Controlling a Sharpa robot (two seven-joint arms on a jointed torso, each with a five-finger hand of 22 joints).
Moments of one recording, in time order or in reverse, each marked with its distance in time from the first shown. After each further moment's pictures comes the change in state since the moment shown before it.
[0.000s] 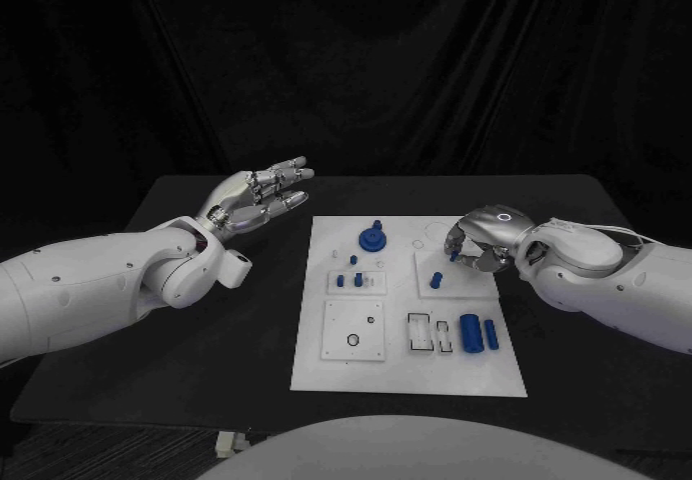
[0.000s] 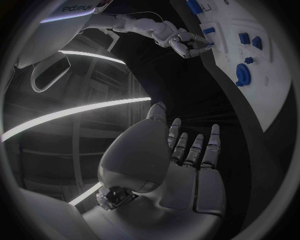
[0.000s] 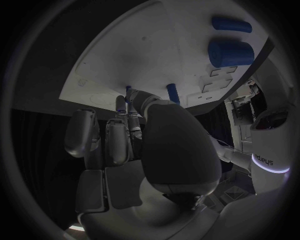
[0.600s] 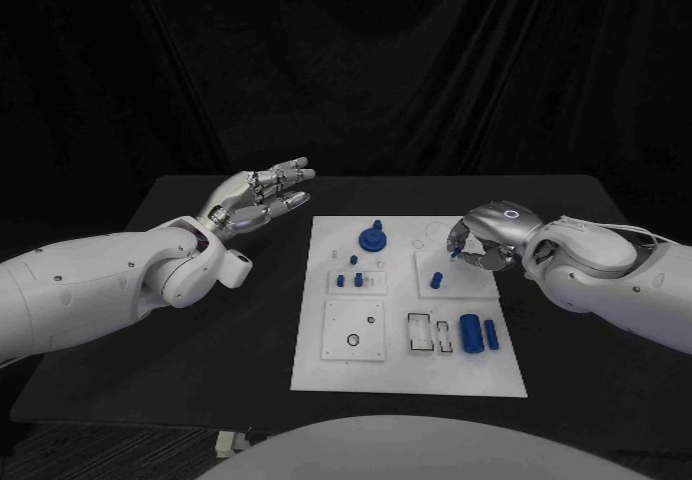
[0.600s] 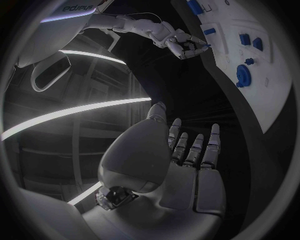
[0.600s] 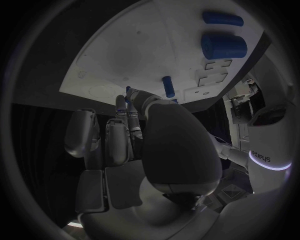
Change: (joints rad) left arm 0.000 0.004 0.000 -0.005 0.000 0.009 0.000; left_hand 0.004 0.004 -0.003 -0.003 0.000 0.001 0.001 0.000 0.000 0.003 0.003 0.004 0.001 0.004 0.004 0.000 0.001 0.000 0.007 0.000 0.004 0.000; right arm 0.022 -0.045 0.000 0.066 0.002 -0.019 -0.002; right_hand -0.008 -0.008 0.008 -0.003 -0.007 0.000 0.000 0.000 0.009 0.006 -0.001 0.000 0.001 0.000 0.000 0.000 0.000 0.000 0.000 0.000 0.000 0.001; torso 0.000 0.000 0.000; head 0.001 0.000
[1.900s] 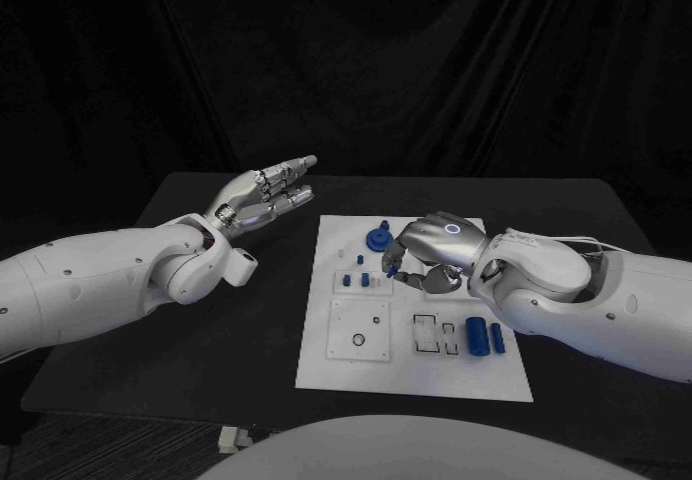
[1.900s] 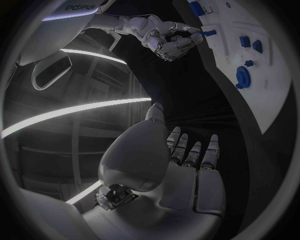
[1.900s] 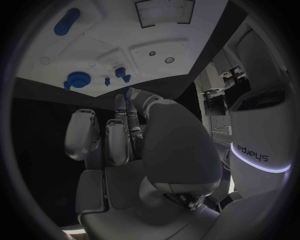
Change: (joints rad) left arm -0.002 -0.008 0.000 0.002 0.000 0.019 0.000; left_hand -0.056 0.029 -0.054 0.019 -0.084 -0.268 -0.061 -0.021 -0.023 -0.033 -0.022 -0.035 -0.005 -0.167 -0.066 -0.044 -0.026 -0.007 -0.175 -0.019 -0.048 -0.240; right arm 0.014 0.099 0.000 0.237 -0.024 0.003 -0.020; right_hand -0.005 -0.005 0.018 -0.007 -0.004 0.001 0.007 0.004 0.013 0.012 0.001 0.011 0.004 0.000 0.000 0.013 0.000 0.000 0.007 0.000 0.029 0.000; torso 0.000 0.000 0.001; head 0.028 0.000
